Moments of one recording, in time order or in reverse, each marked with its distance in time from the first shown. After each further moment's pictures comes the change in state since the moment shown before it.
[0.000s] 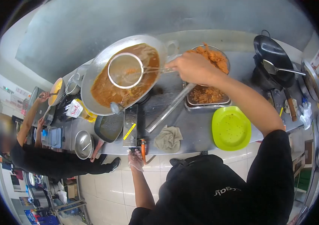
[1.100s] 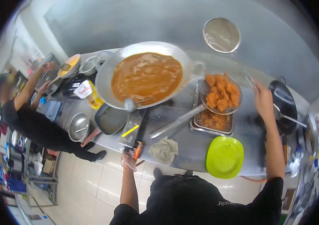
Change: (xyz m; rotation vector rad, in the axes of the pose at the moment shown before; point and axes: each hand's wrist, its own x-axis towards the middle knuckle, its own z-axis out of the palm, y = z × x) left_hand -0.001 -0.022 0.022 -0.088 0.123 0.320; right_hand -0.090 0.103 -0.065 -0.154 0.415 0.375
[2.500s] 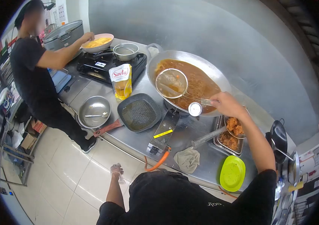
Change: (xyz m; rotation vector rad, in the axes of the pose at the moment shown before) left_hand 0.095 0.076 -0.267 0.680 0.280 -0.126; right_hand 0.027 -0.354 0.096 0.116 -0.719 -0.427
